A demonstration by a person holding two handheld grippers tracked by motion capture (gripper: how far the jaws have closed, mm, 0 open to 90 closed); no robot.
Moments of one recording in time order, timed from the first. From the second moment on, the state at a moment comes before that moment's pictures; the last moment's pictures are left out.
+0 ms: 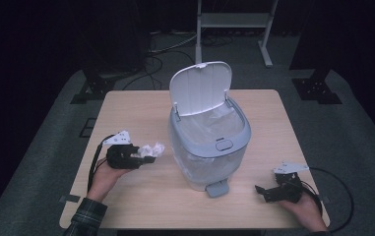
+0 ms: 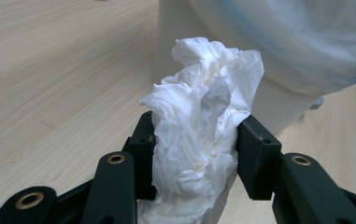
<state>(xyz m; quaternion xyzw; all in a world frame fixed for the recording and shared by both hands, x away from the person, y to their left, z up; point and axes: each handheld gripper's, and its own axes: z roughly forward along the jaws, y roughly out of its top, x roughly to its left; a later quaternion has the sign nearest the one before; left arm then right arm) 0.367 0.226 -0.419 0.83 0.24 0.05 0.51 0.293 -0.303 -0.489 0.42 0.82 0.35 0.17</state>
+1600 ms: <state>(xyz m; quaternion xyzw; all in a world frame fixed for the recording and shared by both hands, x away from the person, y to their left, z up) 0.344 0.218 -0.336 0.80 0.16 0.00 0.58 0.293 -0.303 -0.489 0.42 0.82 0.35 0.17</state>
